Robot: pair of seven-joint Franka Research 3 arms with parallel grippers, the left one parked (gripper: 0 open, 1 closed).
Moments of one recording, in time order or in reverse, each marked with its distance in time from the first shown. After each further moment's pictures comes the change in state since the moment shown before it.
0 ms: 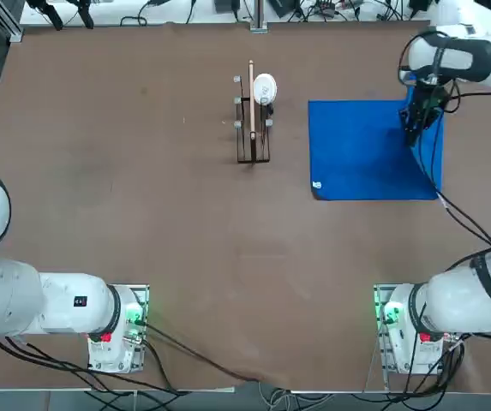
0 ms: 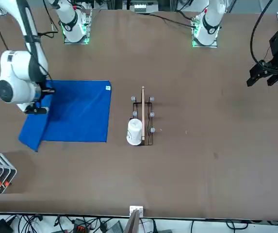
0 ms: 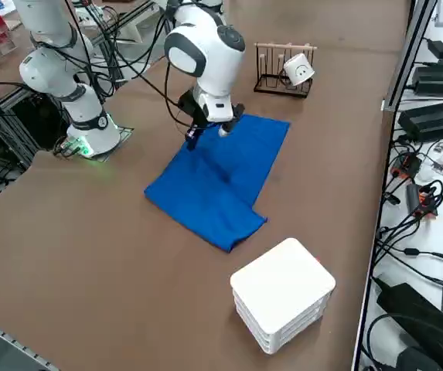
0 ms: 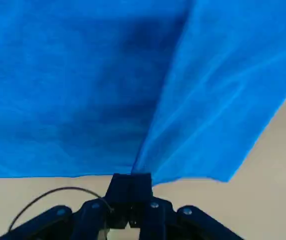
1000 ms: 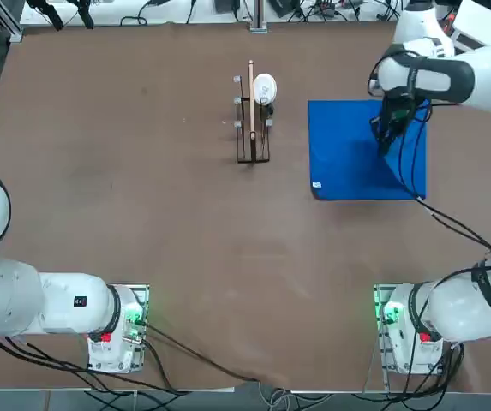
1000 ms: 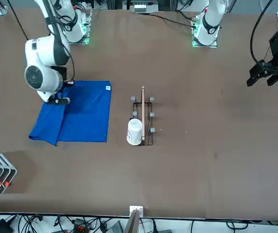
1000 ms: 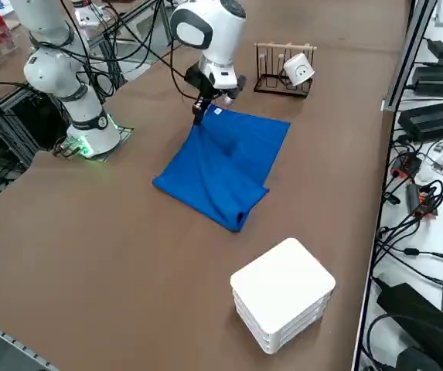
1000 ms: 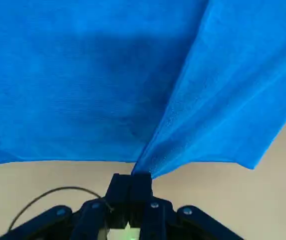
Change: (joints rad) arm 0.225 -0.099 0.000 -0.101 0.031 0.046 0.134
